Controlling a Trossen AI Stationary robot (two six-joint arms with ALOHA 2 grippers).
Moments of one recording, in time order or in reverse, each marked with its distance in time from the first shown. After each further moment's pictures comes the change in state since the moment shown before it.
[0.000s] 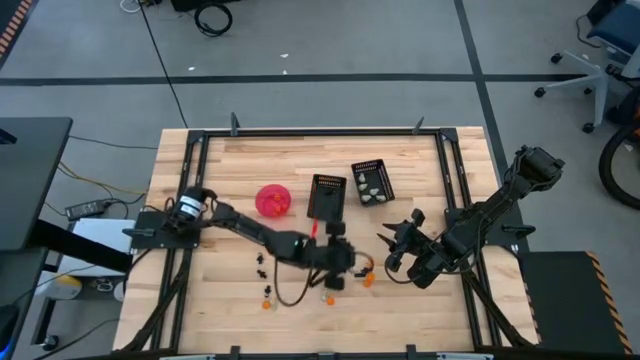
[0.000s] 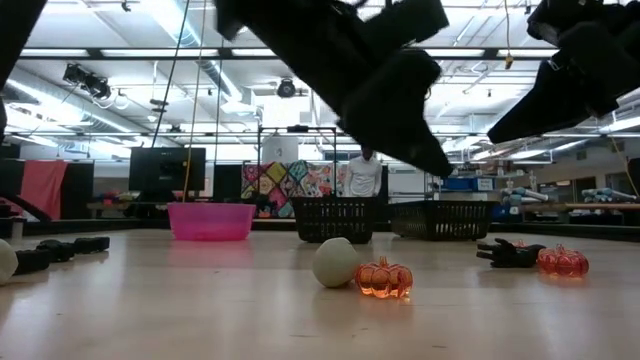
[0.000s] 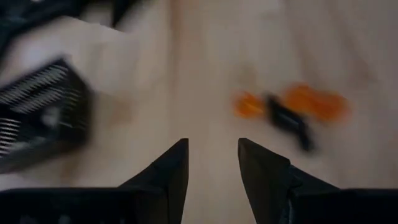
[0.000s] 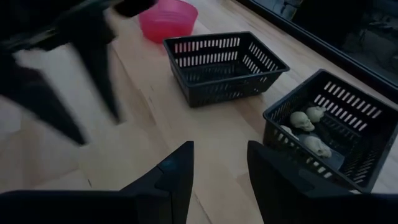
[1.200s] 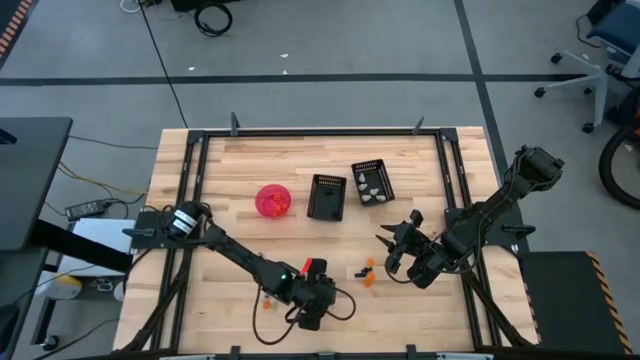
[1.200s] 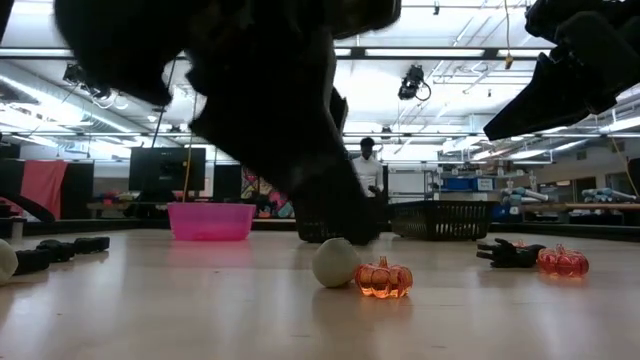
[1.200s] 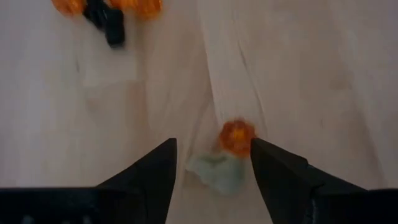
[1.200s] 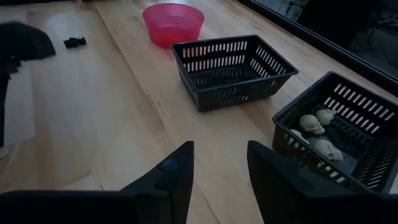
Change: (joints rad) left arm -0.201 0.016 0.001 -0.229 0.158 -0.336; right arm -0.002 0.000 0.000 0.050 -0.008 -0.023
